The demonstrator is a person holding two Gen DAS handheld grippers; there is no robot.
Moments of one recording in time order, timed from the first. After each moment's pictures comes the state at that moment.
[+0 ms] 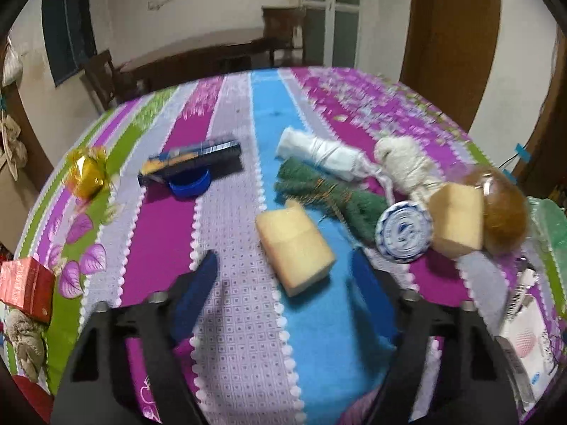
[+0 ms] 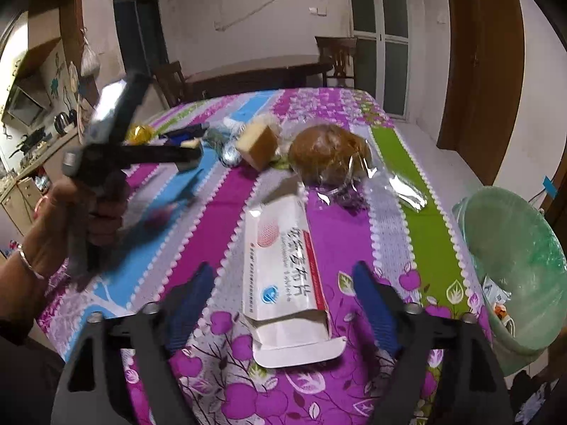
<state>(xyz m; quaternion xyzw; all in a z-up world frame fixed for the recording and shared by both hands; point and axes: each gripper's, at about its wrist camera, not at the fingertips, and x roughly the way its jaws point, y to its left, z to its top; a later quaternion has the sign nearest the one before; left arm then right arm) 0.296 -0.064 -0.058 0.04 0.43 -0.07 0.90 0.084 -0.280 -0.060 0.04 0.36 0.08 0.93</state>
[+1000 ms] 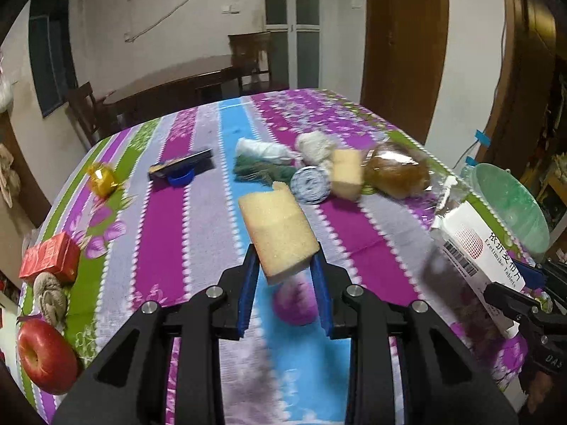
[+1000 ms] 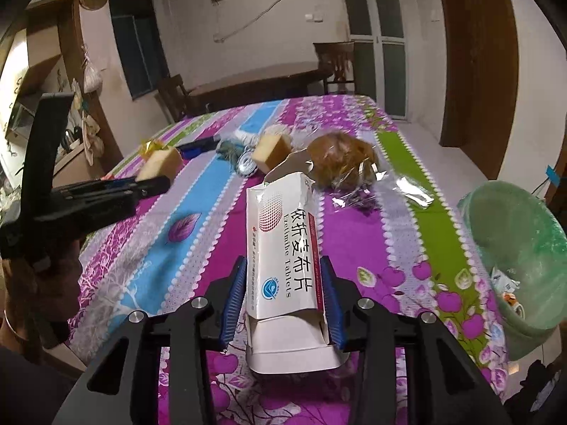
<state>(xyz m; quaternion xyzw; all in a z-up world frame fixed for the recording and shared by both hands) 0.174 -0.079 -0.012 0.08 0.37 -0.14 0.92 0.072 -0.268 -0.043 0.07 0.35 0.08 0.93</state>
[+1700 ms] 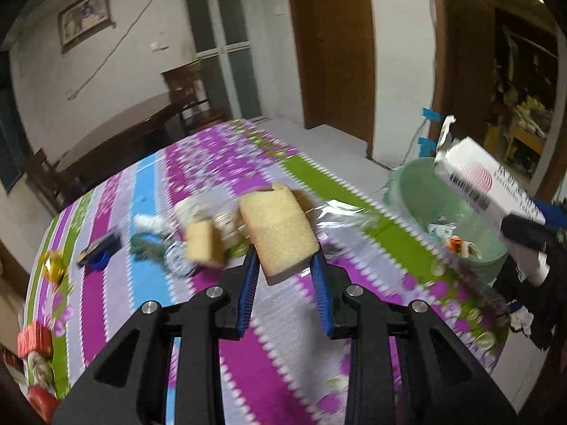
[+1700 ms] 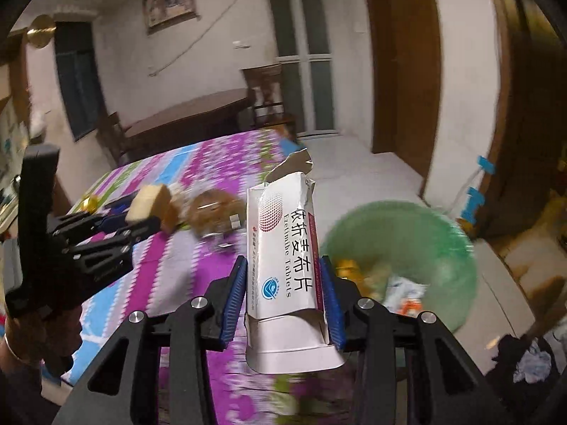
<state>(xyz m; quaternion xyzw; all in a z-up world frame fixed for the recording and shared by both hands) 0.164 -0.225 0.015 0.16 0.32 -0.24 0.90 0.036 -0.396 0.020 0.10 0.32 -0.06 0.94</state>
